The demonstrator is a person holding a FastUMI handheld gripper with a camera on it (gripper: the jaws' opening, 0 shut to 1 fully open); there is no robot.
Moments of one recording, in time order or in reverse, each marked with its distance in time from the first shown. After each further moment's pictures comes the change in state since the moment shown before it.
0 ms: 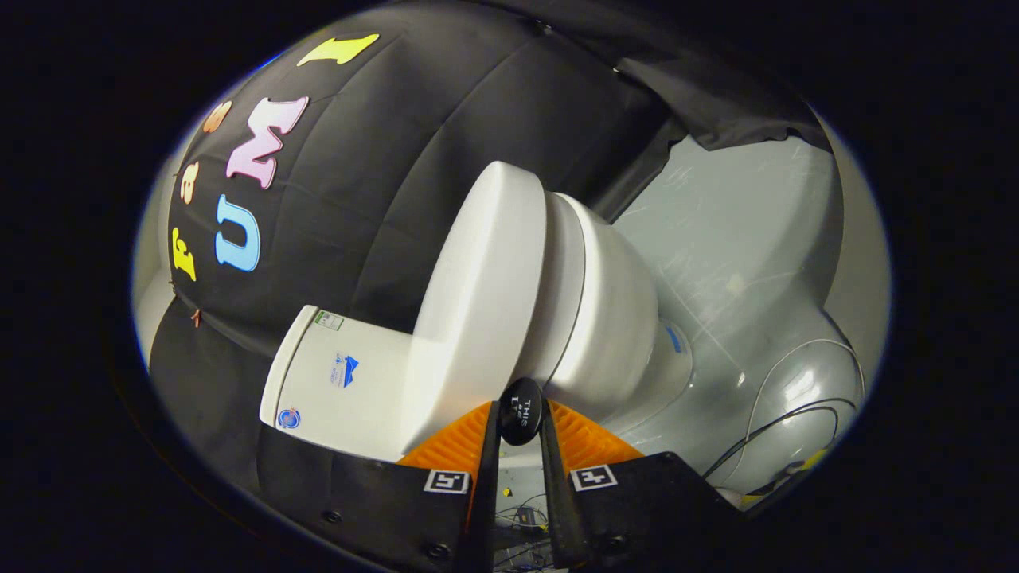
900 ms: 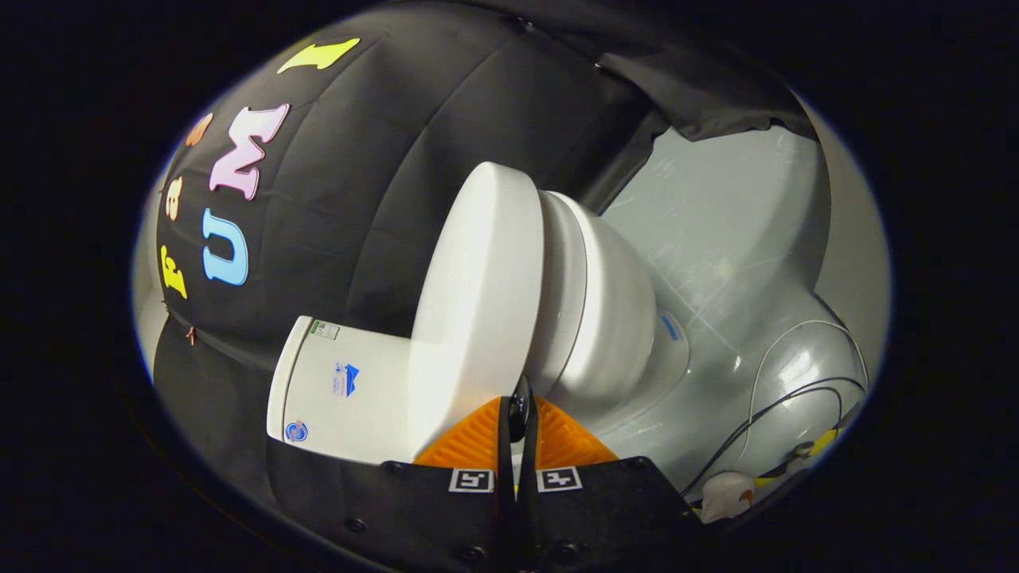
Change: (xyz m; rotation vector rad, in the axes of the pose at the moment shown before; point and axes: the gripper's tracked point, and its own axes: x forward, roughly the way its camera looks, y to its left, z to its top) arm -0.003 0.011 0.004 0.027 0.014 -0.058
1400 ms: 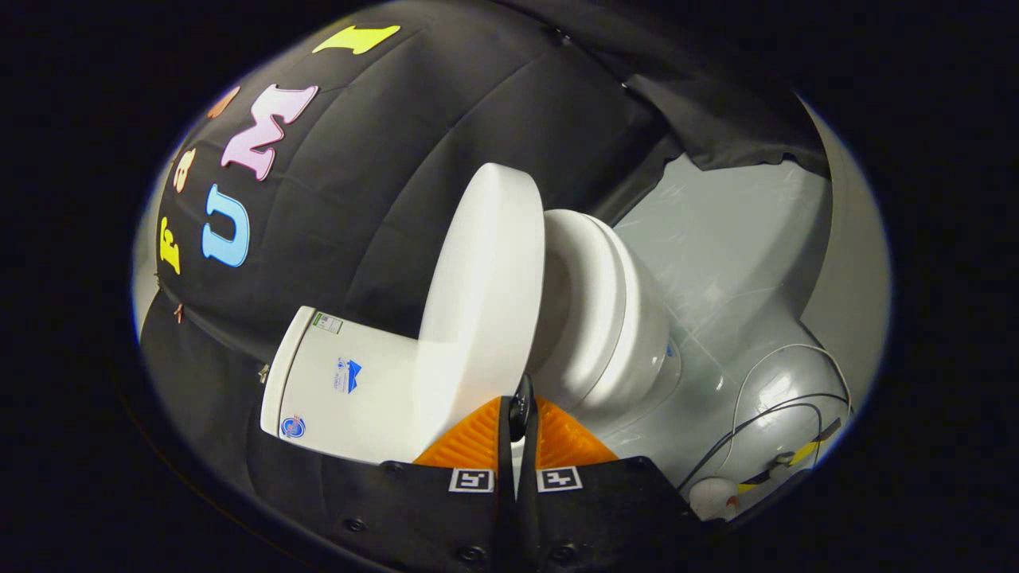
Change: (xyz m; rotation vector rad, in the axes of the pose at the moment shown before) arm -0.021 0.042 0.010 -0.102 -0.041 -0.048
